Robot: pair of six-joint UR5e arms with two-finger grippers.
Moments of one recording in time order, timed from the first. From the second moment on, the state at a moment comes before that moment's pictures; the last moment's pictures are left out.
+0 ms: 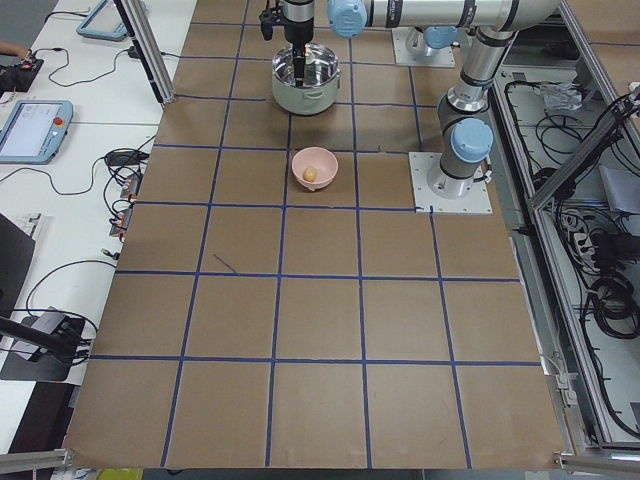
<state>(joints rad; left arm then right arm) -1.56 -1.59 -1.59 -1.51 1.57 -0.03 1.60 -1.62 1.69 -1.81 -1.62 -0.03</state>
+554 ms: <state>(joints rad) -1.55 -1.59 -1.59 -1.52 1.57 -0.02 1.60 -1.62 1.70 -1.81 -1.62 -0.03</state>
